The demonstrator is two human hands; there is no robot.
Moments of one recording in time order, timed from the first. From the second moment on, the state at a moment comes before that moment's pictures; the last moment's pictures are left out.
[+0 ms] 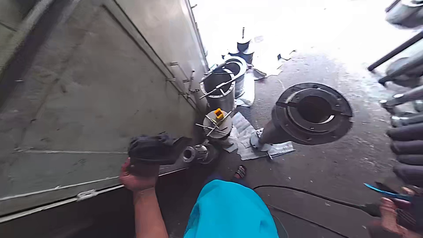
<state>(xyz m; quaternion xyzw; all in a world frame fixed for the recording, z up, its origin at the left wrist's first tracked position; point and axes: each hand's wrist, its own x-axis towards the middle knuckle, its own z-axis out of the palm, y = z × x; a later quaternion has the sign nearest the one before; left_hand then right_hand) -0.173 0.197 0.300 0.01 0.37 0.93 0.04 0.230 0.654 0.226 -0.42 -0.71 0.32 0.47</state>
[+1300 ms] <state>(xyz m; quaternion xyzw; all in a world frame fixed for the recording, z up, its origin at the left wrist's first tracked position) -0.191 0.649 0.134 0.81 0.40 0.41 0.14 0.005 0.634 0.320 -0.63 -0.68 0.32 -0.16</state>
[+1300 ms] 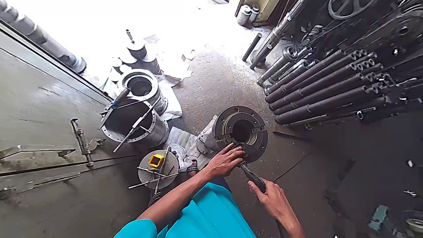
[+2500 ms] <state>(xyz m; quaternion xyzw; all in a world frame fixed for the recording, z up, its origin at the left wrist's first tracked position) -0.169 0.651 0.110 0.74 0.46 0.49 0.01 -0.030 0.639 0.339 -0.67 -0.66 0.25 -0.22</state>
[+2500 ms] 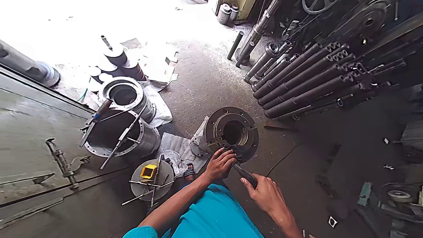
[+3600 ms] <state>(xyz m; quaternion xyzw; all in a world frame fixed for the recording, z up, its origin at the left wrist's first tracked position) -0.177 0.674 0.207 0.55 0.45 0.60 0.36 0.071 0.624 0.316 -0.73 -0.58 0.36 -0.06</state>
